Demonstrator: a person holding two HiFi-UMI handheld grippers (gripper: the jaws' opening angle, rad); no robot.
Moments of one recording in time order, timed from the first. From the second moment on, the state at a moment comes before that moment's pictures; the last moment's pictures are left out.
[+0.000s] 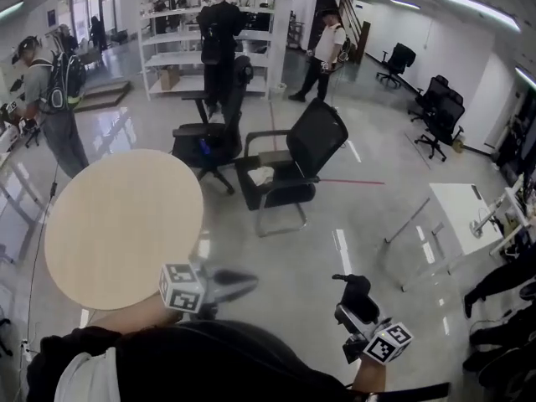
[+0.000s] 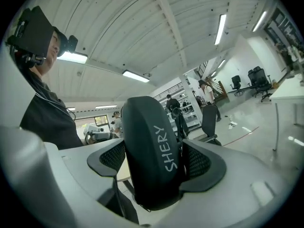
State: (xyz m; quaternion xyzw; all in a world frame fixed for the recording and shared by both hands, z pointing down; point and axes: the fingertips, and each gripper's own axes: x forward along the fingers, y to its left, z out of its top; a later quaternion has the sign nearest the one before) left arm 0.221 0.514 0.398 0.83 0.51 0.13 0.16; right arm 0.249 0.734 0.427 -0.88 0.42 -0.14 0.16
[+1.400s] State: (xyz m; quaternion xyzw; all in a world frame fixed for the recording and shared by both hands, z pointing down) left arm 0.488 0.298 0.417 0.95 0.24 0.03 0.22; right arm 0.621 0.467 0.408 -0.73 0.66 -0.18 0.06
